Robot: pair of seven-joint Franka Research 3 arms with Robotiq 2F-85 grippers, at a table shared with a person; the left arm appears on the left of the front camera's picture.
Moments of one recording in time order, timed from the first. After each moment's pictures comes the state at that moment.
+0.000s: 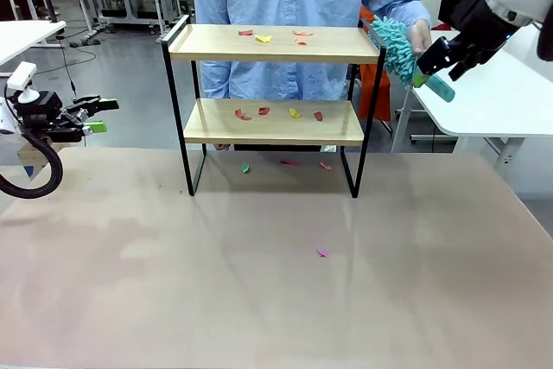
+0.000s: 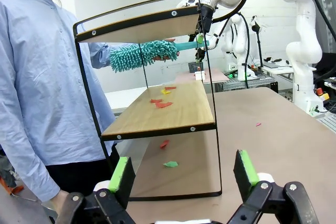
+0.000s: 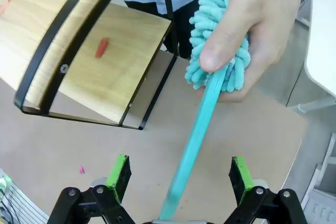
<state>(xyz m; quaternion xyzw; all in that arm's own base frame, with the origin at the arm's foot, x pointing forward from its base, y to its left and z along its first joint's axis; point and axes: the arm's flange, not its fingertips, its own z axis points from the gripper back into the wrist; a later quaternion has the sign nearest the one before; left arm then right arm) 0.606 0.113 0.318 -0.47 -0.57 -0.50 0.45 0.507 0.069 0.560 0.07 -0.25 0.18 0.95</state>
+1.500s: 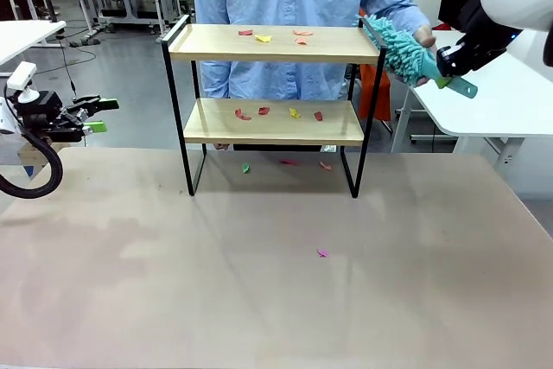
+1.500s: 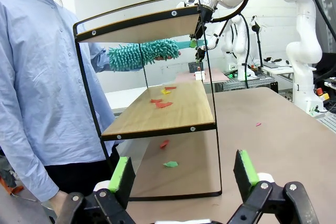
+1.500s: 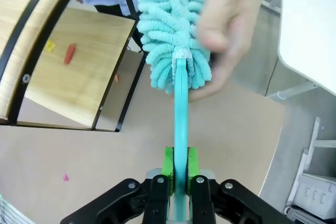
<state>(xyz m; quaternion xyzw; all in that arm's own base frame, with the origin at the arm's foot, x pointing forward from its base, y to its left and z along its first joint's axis) 0.606 0.113 0.318 -0.47 -0.57 -0.50 0.45 0.508 0.061 0.562 0.02 -0.25 0.14 0.96</state>
